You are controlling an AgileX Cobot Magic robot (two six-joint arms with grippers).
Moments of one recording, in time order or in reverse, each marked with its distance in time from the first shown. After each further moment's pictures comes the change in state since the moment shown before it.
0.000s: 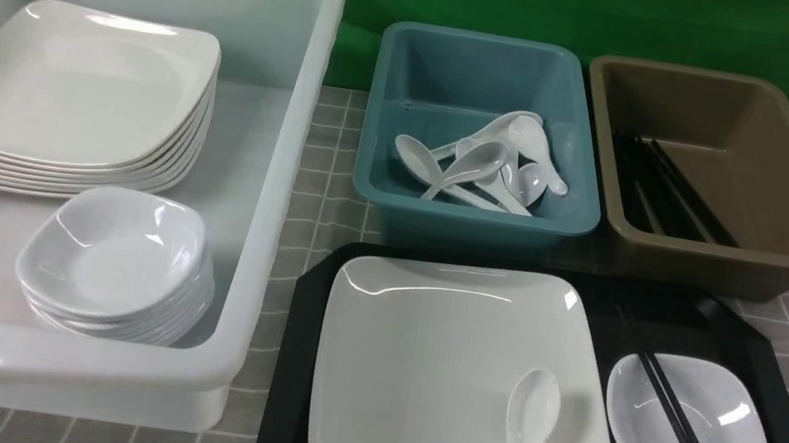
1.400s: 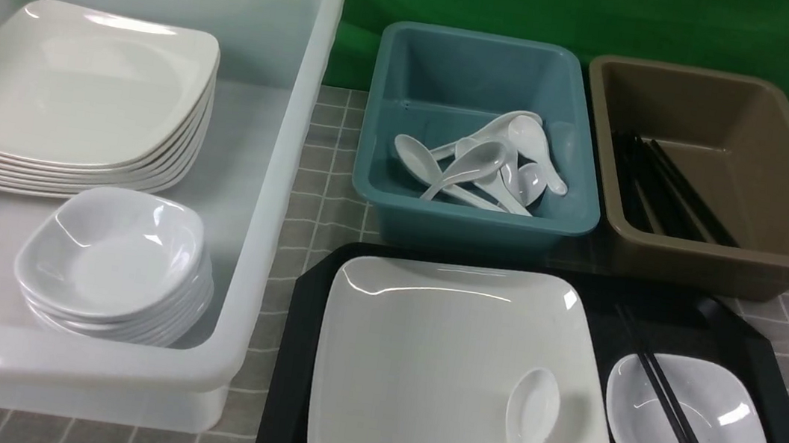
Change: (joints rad) right arm 0.000 0.000 0.000 0.000 -0.001 0.001; left arm 0.000 -0.001 -0.014 -0.544 -0.286 -0.322
